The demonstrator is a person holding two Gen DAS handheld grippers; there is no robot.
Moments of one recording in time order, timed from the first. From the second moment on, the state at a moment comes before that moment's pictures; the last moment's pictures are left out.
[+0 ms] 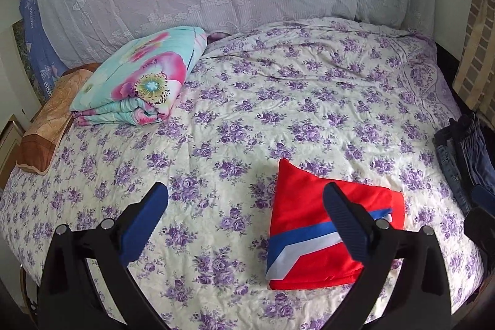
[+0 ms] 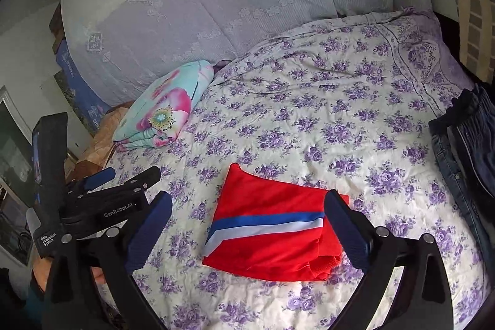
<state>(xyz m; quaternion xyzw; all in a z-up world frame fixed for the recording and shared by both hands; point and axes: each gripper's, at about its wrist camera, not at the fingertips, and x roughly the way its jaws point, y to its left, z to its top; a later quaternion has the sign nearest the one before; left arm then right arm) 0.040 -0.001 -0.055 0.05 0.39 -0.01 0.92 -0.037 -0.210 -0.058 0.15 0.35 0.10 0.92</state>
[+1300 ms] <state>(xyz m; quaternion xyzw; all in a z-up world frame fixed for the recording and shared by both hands) 0.050 0.041 -0.250 -0.13 0.57 -0.19 0.79 -0.045 -0.275 -0.286 0.49 0.40 0.17 0.75</state>
